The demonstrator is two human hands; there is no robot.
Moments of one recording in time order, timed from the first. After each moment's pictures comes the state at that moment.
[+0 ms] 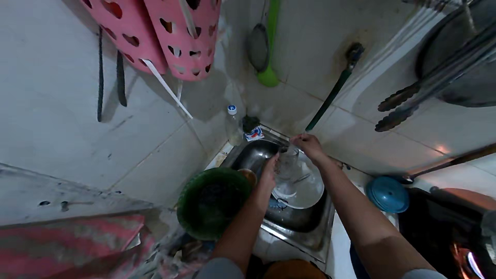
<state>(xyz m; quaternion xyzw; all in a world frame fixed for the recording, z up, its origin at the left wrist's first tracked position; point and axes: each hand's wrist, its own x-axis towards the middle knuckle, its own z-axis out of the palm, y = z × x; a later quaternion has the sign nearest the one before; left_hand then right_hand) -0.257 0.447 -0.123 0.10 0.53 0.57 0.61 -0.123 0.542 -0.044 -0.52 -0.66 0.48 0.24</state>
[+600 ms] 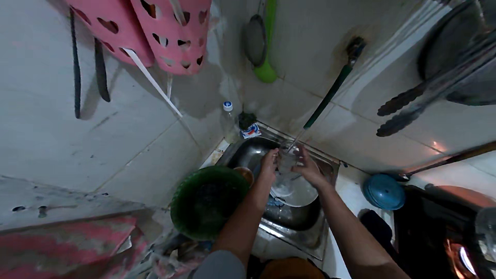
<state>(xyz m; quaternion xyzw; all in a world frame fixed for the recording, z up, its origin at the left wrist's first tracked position) -0.249 0.463 -0.121 0.08 0.50 0.60 0.62 -0.095 0.483 -0.087 -0.51 -0.63 0.52 0.25</state>
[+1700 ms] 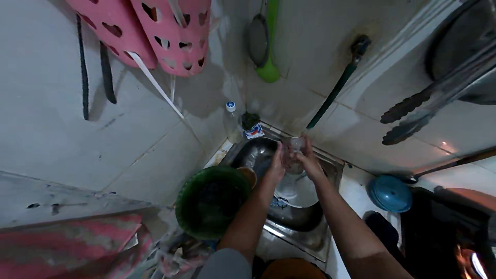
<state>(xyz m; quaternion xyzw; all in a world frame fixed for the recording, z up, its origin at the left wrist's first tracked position) -0.245 0.463 -0.116 0.23 0.40 0.57 0.68 -0.114 0.501 -0.092 -0.50 -0.58 0.55 0.33</state>
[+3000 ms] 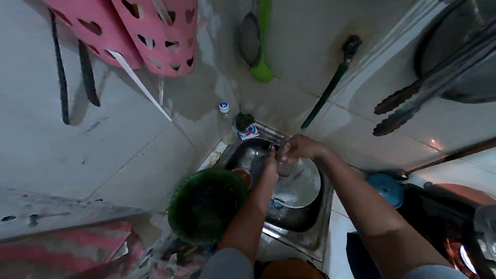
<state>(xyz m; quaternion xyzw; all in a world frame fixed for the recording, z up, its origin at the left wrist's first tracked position) -0.233 0.477 -0.129 0.10 0.54 0.56 0.62 -0.126 0.554 -0.025 -0.40 -0.82 0.40 -0.05</state>
